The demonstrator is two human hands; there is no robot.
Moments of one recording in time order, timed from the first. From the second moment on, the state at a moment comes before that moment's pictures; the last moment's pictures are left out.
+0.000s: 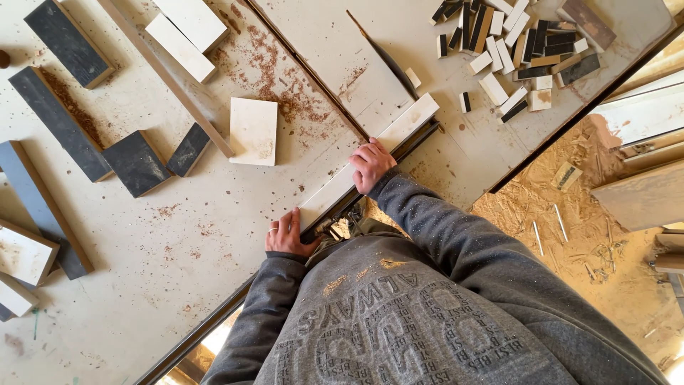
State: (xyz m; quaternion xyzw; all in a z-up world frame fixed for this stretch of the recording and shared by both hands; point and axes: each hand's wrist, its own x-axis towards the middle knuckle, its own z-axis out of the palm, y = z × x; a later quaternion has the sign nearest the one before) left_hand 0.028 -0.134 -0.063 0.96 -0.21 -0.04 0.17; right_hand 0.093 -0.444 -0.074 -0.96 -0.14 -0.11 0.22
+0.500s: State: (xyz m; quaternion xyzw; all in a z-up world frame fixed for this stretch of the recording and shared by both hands) left_hand 0.028 -0.134 -0.063 0.96 -0.21 -0.05 0.16; right_hand 0.093 -0.448 -0.080 -0.96 -0.15 -0.10 0.22
